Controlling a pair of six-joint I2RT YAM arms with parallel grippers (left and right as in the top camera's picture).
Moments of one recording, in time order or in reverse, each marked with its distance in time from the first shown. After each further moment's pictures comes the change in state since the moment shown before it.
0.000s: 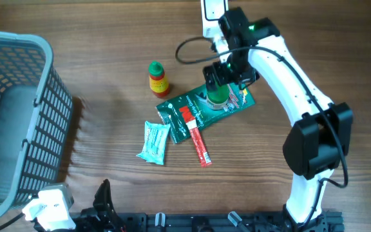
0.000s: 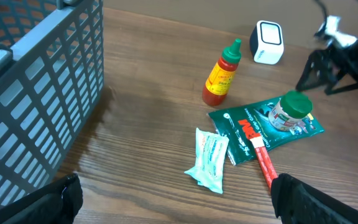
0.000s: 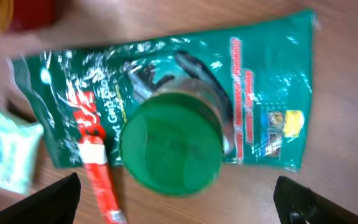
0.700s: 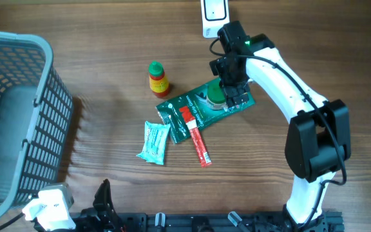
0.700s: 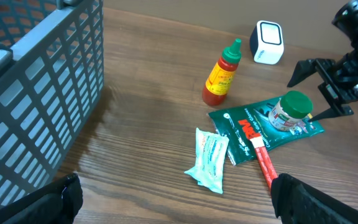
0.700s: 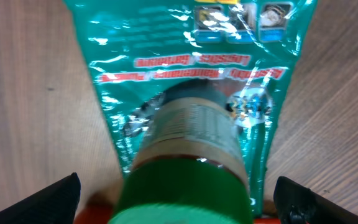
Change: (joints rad) left arm 0.000 0.000 0.000 0.000 0.000 0.000; right arm 0.003 -0.024 -0.259 0.277 0.027 1.432
